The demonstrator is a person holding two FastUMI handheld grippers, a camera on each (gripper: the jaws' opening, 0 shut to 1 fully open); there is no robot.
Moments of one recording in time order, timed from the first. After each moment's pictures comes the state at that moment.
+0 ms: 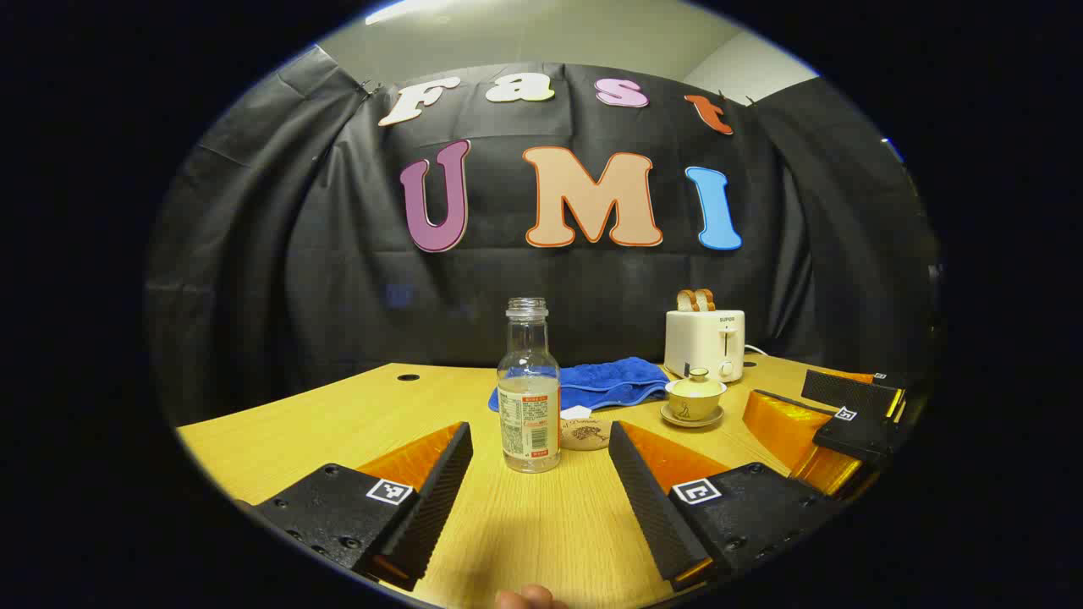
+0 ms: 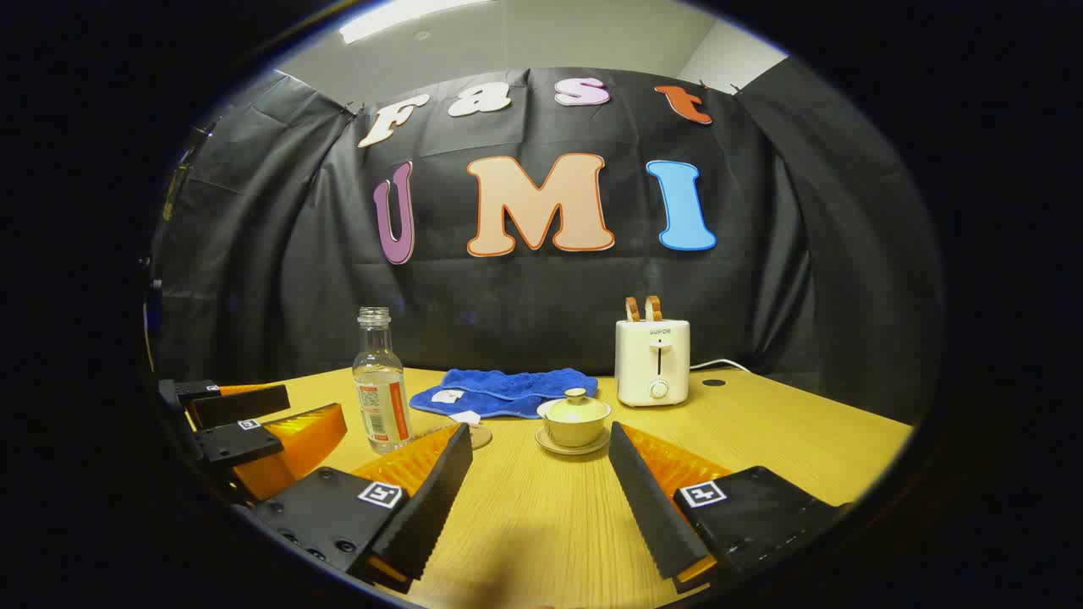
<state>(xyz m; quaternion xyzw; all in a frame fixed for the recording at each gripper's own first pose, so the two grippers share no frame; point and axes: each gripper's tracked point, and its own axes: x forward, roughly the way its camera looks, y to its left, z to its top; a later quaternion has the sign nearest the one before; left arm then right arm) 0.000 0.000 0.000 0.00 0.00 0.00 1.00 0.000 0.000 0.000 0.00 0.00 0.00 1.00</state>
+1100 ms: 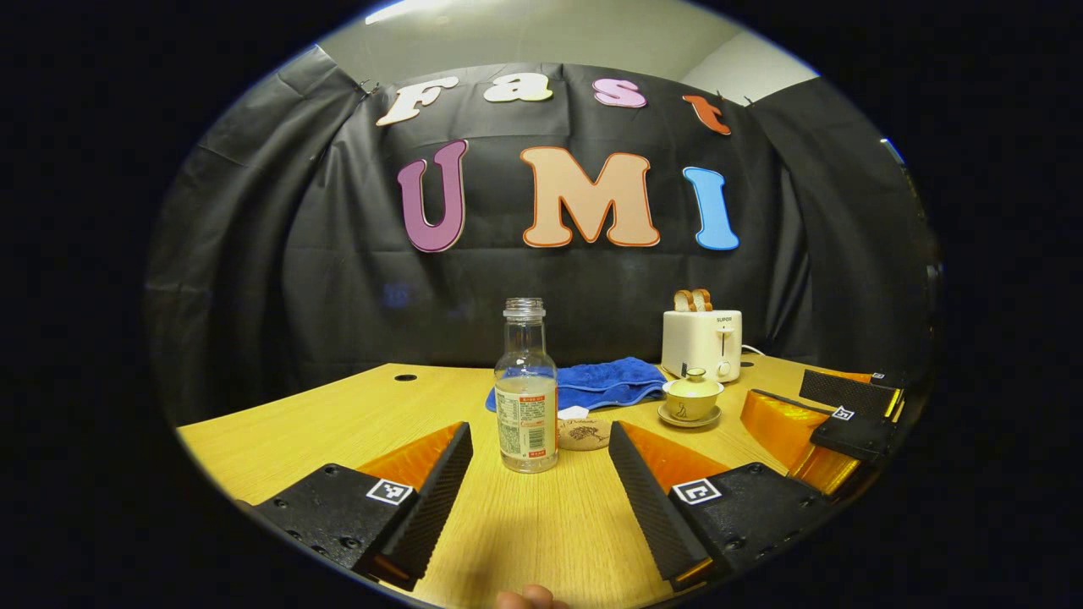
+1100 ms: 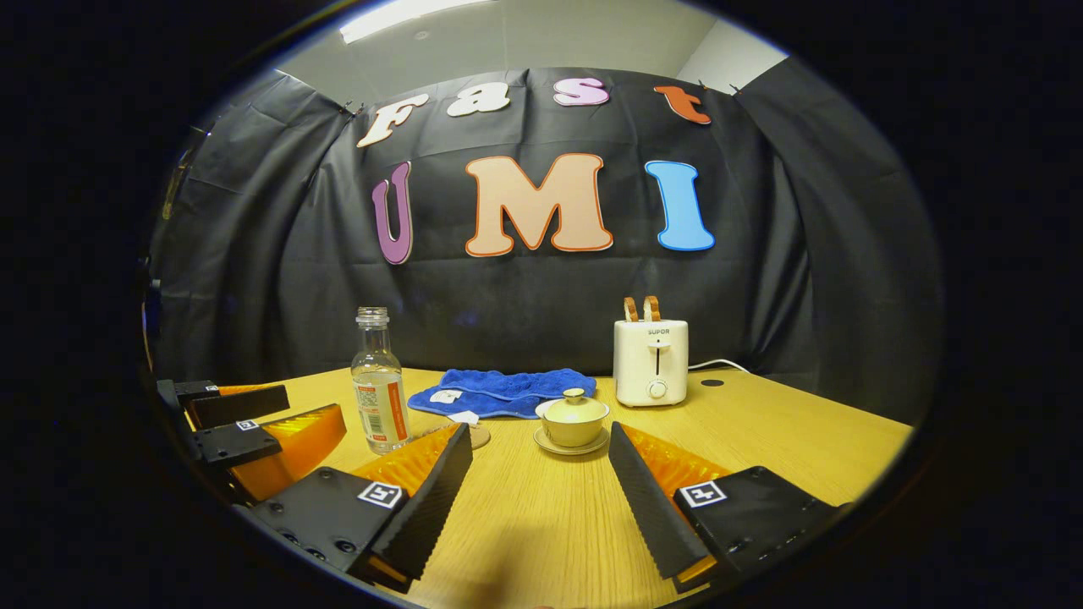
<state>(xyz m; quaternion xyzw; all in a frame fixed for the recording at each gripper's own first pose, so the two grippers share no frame) 0.000 -0.001 -0.001 0.00 0.00 0.00 1.00 0.000 -0.002 0.001 0.00 0.00 -0.01 1.00</state>
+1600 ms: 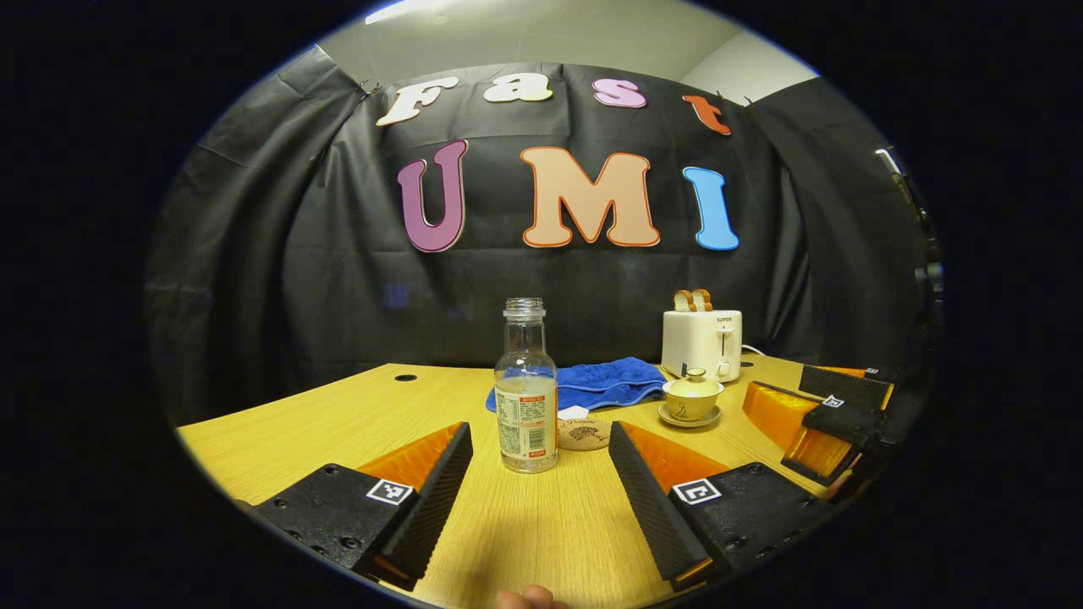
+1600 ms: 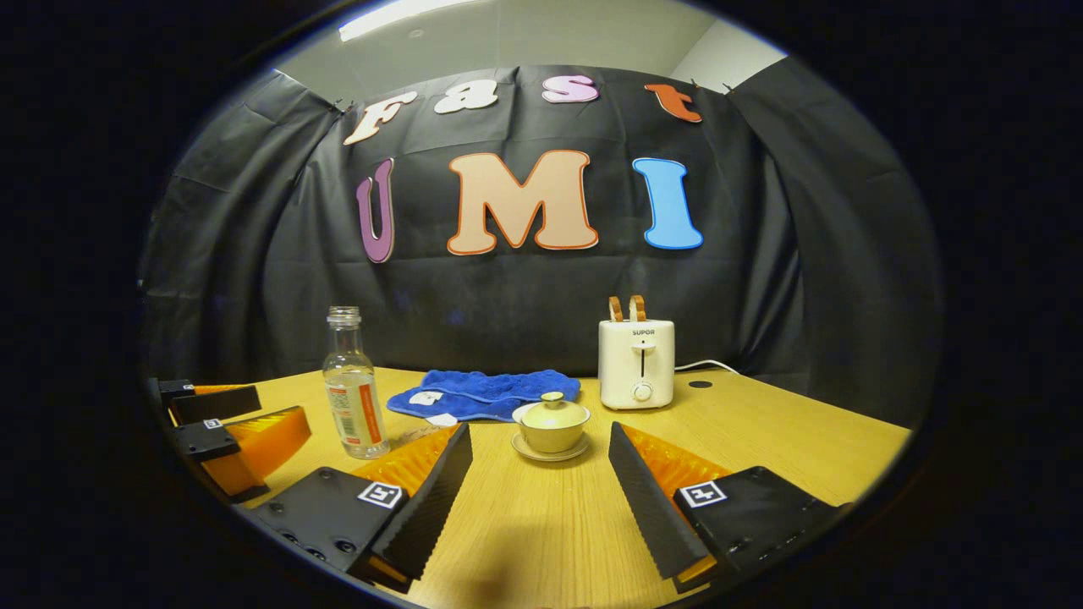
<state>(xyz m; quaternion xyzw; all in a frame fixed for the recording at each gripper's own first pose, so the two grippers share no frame) 0.000 -0.001 0.000 0.00 0.00 0.00 1.00 0.024 -0.027 0.001 0.00 0.00 -0.03 1.00</state>
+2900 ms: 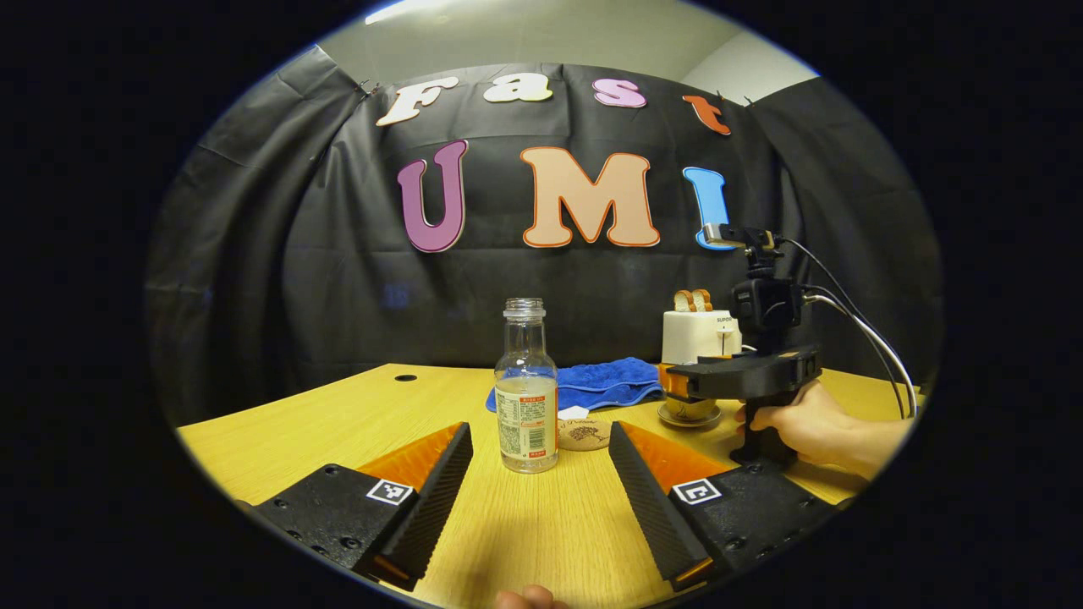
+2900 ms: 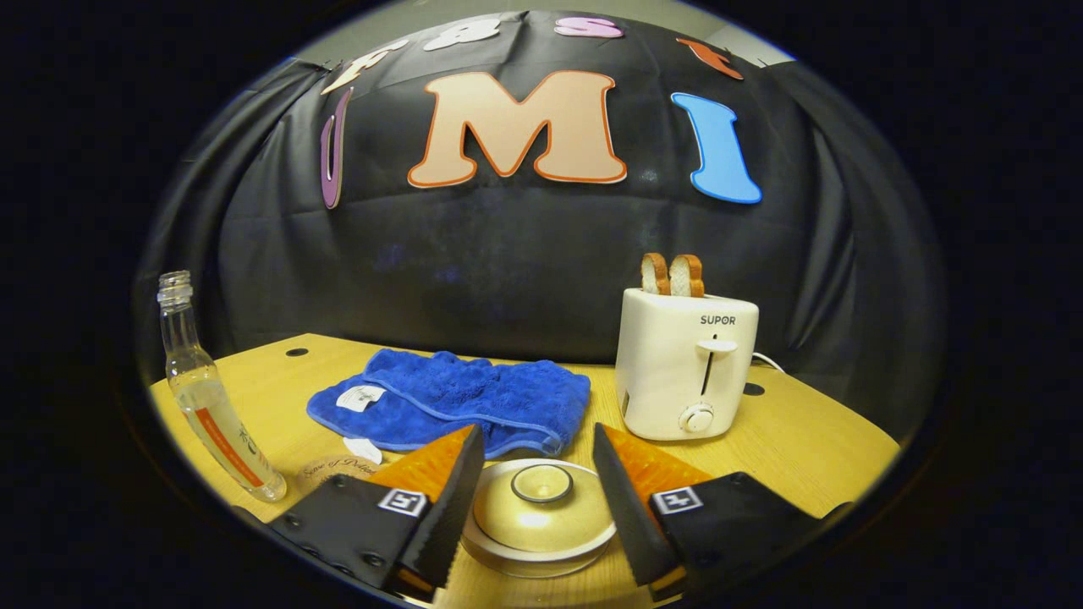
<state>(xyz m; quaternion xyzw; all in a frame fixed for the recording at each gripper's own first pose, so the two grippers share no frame) -0.001 -0.001 -0.001 0.00 0.00 -0.01 1.00 0.214 -0.032 -0.031 -0.03 0.09 -0.02 1.00</state>
